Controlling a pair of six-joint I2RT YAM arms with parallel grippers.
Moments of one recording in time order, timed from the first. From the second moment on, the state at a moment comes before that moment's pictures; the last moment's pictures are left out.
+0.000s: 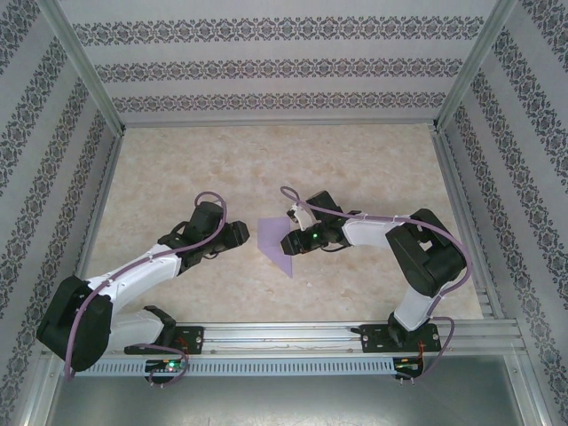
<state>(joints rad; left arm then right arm) -0.49 1.20 0.59 -0.18 0.09 -0.79 0.59 1.73 0.82 -0.11 -0.62 0.29</state>
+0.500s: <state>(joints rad) -0.39 1.26 0.58 -0.10 0.27 -0.82 0.55 1.60 0.76 -0.06 -0.64 0.31</state>
